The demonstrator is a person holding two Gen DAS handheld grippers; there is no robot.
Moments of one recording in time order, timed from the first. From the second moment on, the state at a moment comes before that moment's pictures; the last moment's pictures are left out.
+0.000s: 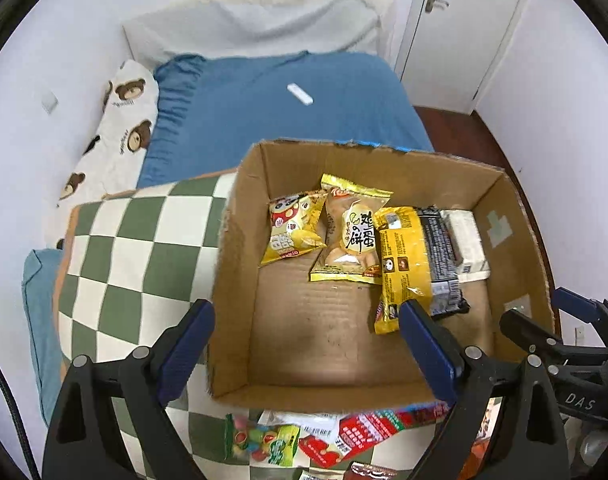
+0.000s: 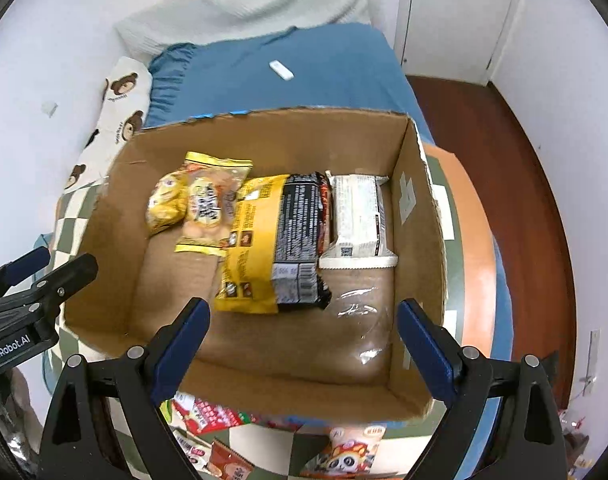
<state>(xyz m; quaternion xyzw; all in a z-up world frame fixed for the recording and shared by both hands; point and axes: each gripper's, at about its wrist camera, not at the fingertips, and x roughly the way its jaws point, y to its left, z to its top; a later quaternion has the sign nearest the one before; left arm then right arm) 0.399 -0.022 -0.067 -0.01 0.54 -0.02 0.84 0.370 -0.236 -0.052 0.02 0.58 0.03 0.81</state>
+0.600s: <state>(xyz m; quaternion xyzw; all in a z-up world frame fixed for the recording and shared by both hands) 0.308 -0.021 -0.002 -0.02 0.47 -0.03 0.88 0.272 -0.217 0.043 0.04 0.49 0.05 0.87</state>
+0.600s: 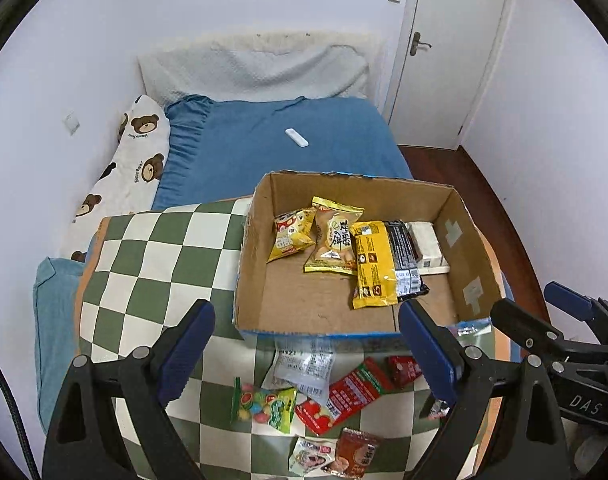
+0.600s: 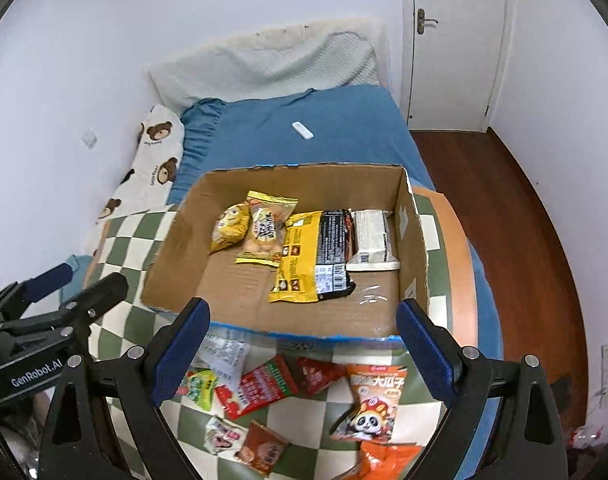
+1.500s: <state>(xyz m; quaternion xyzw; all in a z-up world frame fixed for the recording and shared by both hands) 0.216 -0.116 -0.255 0.11 0.69 -0.12 0.71 0.133 -0.317 -0.198 0.18 0.65 -0.05 0.73</state>
